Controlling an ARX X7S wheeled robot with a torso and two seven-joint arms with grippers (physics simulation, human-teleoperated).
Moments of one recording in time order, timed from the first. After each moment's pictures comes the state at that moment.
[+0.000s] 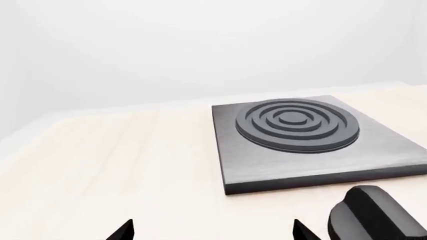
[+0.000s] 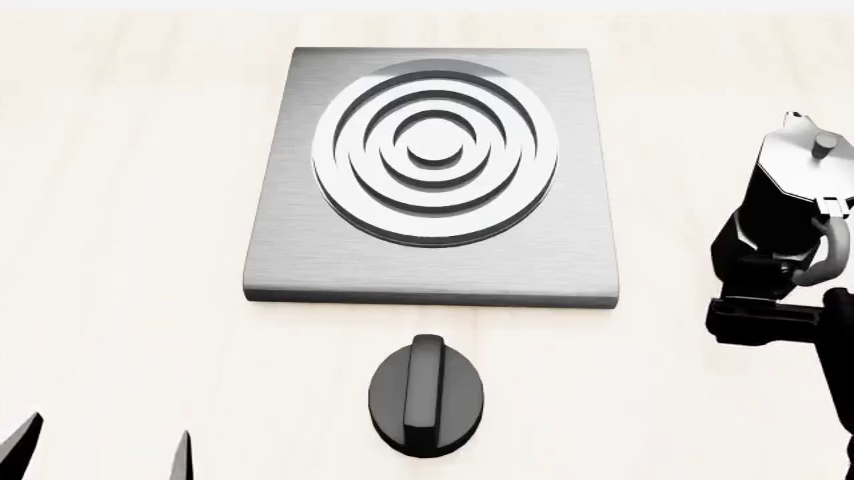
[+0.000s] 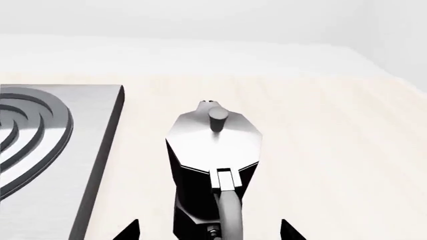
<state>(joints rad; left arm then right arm) 0.11 -0.36 0.32 0.58 -0.17 -0.22 -0.39 0.66 0.73 -0.20 0.09 0.76 0.56 0.23</state>
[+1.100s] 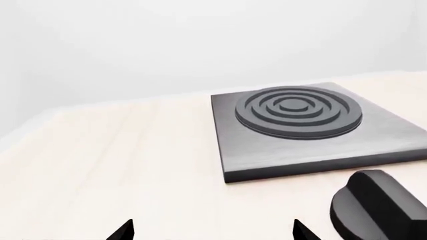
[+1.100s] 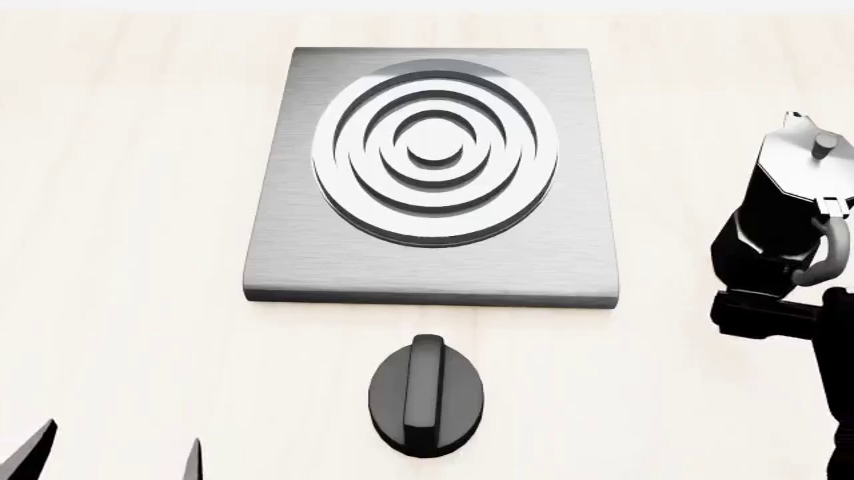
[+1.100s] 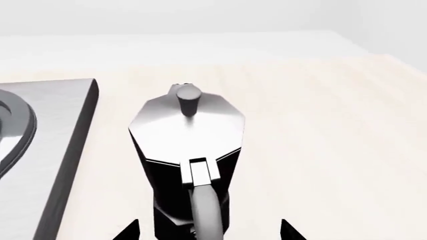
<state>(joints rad) 0.09 -0.36 0.35 0.53 -0.16 -0.21 -0.40 0.72 0.65 -0.22 0.30 0.70 0.46 0.20</state>
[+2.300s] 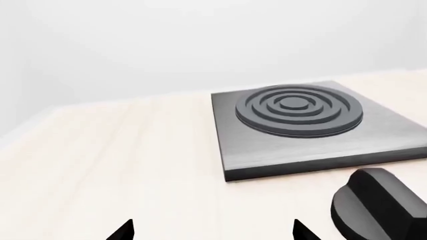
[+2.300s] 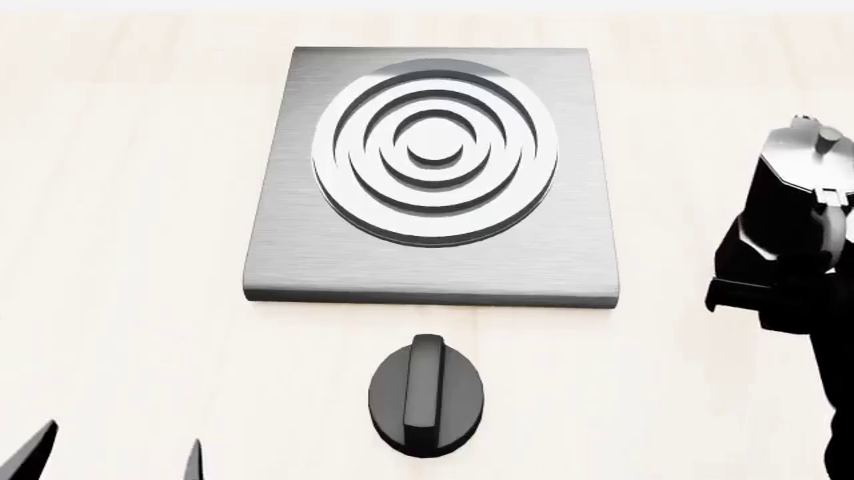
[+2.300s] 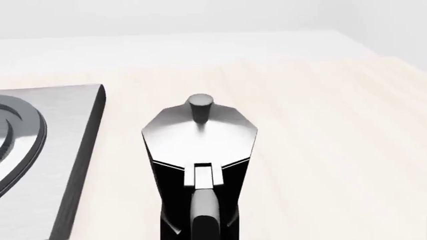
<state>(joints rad) 0.08 -0.38 0.37 0.52 -0.17 -0.21 -0.42 0.75 0.66 -0.23 0.27 0.73 0.51 0.22</state>
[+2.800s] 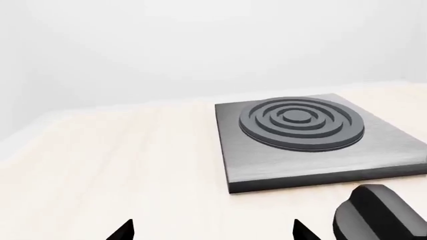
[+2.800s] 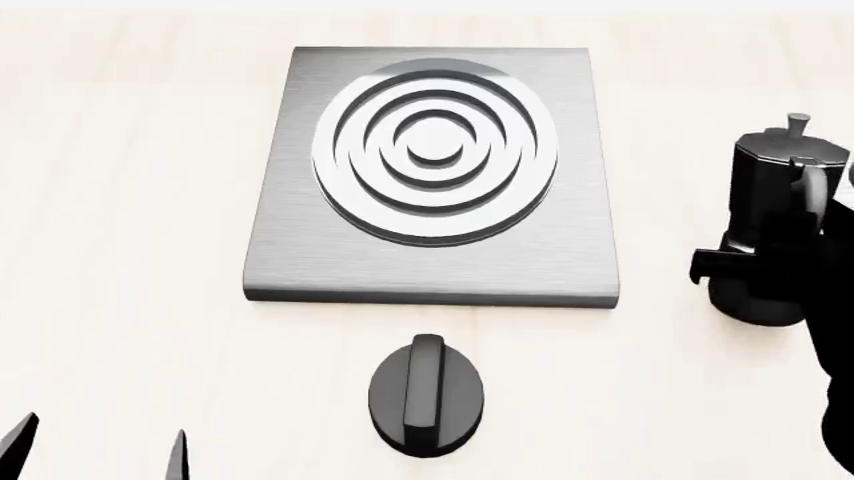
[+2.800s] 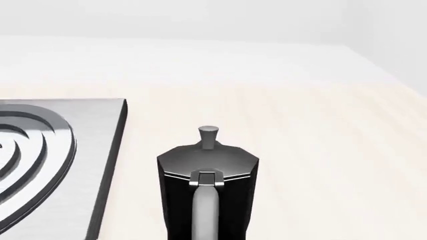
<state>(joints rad) 0.09 -0.40 0.35 0.57 -0.20 -0.21 -0.43 0.82 0.69 -0.26 0.16 0.76 0.63 0.26</state>
